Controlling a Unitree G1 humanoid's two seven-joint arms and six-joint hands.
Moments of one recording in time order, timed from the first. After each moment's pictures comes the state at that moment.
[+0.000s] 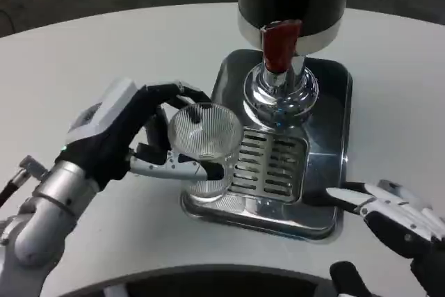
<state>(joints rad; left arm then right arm) -0.48 0.47 -0.01 0.26 0.40 -0.38 -0.17 0.70 0.02 -0.24 -1.03 -0.36 -0.40 0.53</state>
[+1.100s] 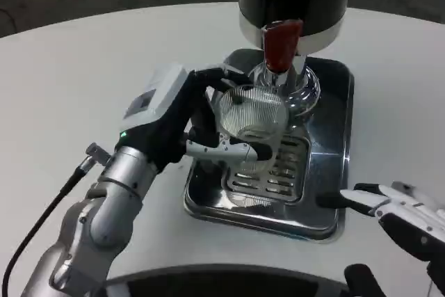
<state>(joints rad) -0.62 0.33 -0.16 0.37 0.48 -0.29 0.02 0.72 -0.03 -0.30 -1.03 -0.31 -0.41 0.49</state>
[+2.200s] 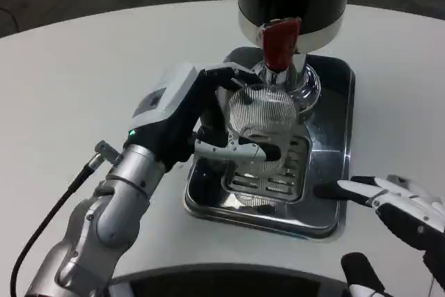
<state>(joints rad) -0.63 0.33 -0.18 0.37 0.48 -0.29 0.02 0.68 -0.05 -0.26 -1.03 -0.32 -0.35 0.48</state>
